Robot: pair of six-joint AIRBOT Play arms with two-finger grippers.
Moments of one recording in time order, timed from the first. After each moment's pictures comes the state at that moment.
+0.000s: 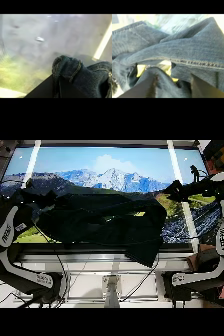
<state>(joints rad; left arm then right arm) 0.25 -1.71 1.28 -2.10 0.78 1.61 -0.33 -1.60 1.44 -0.86 1.35 1.40</state>
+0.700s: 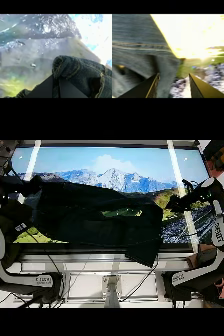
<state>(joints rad) 0.30 -1.55 1.37 -2.04 0.80 1.61 -0.33 -1.72 1.44 -1.16 1.44 1.33</state>
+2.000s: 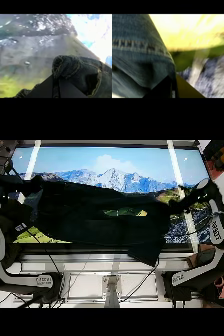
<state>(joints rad) 0.27 -1.54 1.38 -2.05 0.81 1.61 -0.30 -1.74 1.50 -1.25 1.46 1.40</state>
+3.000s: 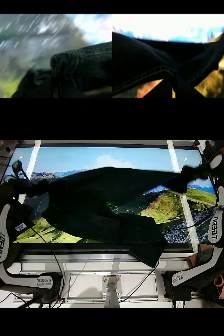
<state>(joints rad) 0.21 -1.54 1.28 -1.84 0.72 1.52 -0.28 -1.77 1.80 -1.44 1.11 1.52</state>
